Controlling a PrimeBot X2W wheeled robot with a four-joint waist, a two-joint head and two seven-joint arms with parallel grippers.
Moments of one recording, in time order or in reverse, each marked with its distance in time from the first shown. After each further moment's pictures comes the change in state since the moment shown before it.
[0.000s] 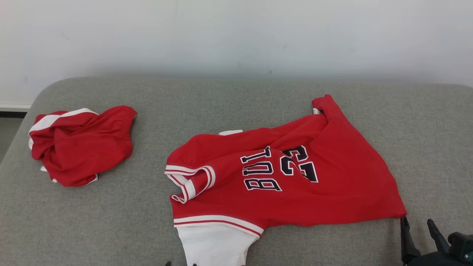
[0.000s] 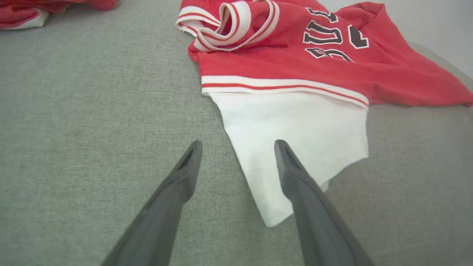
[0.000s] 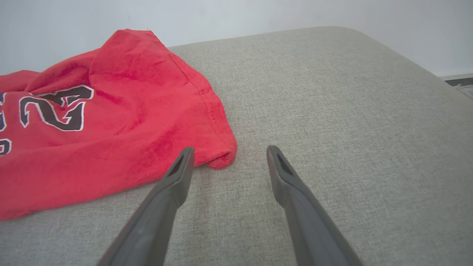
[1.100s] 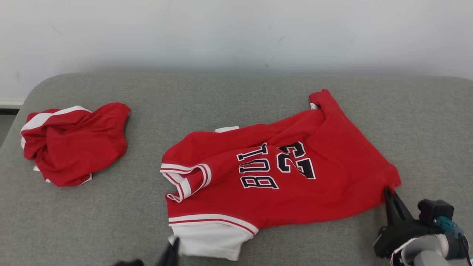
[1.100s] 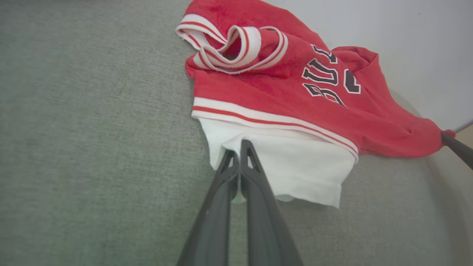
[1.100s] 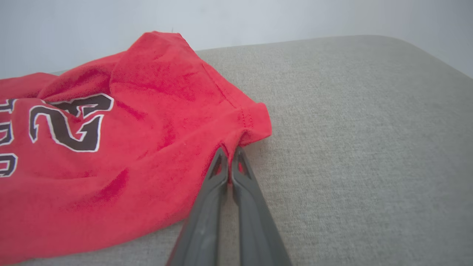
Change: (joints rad) left arm -0.101 0.038 -0.090 0.038 -0.310 -0.004 -0.017; right arm -0.263 -0.049 0.185 0.296 0.033 0.000 -0.108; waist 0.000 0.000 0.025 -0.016
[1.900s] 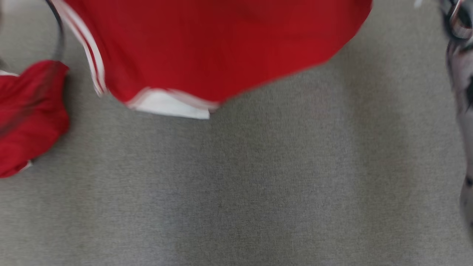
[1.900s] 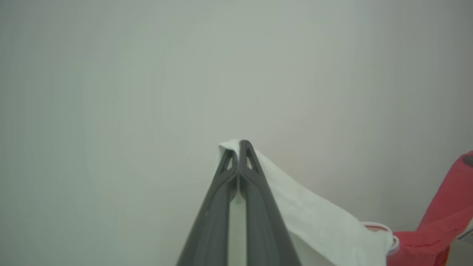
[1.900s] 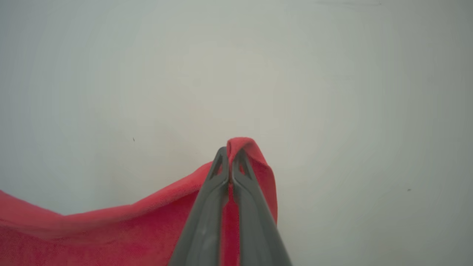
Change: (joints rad) left arm -1.228 0.315 0.047 -0.076 -0.048 -0.004 0.356; right arm -0.917 -0.092 0.229 -0.254 0.053 0.000 0.354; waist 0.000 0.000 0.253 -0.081
